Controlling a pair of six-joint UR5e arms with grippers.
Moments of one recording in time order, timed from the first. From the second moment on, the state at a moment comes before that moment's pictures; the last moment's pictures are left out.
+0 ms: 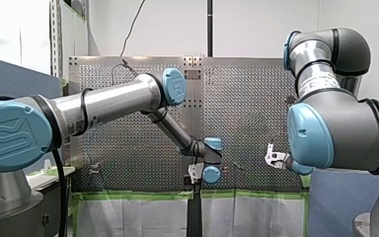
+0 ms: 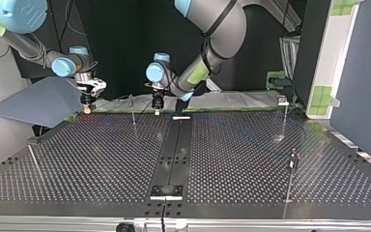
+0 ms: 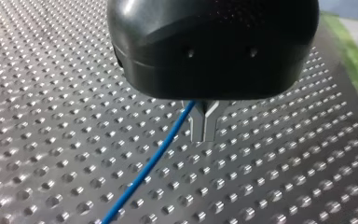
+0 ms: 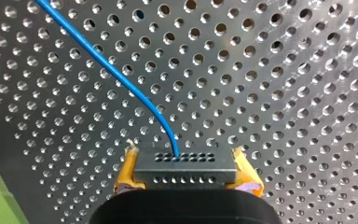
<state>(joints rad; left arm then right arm) -0.69 -2.83 -0.97 -2.52 -2.07 -1.77 1.60 -0.63 1.60 -0.88 1.26 1.71</state>
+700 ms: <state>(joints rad) -0.65 -2.83 -0.90 -2.59 -2.05 -1.77 1.60 -0.55 1.47 -0.80 1.22 1.71</state>
